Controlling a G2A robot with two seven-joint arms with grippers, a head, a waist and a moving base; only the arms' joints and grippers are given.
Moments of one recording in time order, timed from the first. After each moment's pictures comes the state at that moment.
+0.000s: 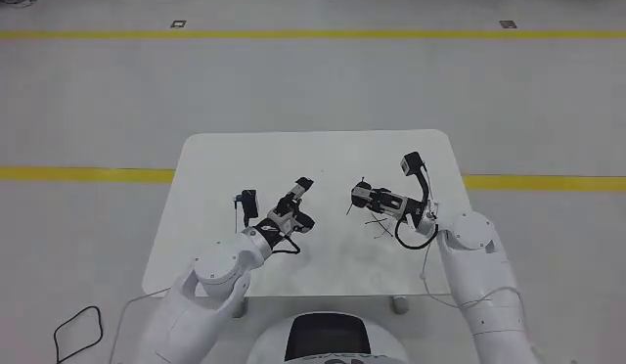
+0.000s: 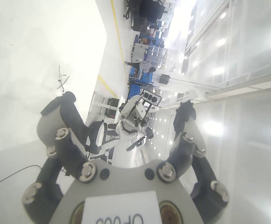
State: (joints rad) left arm 1.61 -1.19 -1.14 -1.84 -0.41 0.24 -0.22; right arm -1.42 -1.40 1.52 -1.39 0.03 -0.34 1.11
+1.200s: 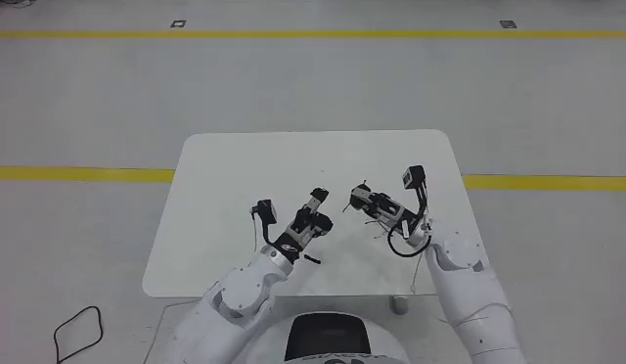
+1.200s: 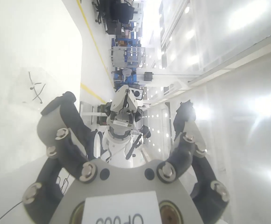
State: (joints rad) left arm 1.61 -1.22 -0.98 -1.69 -0.32 -0.21 -0.10; right arm -1.51 -1.40 1.44 -1.39 0.17 -0.34 0.87
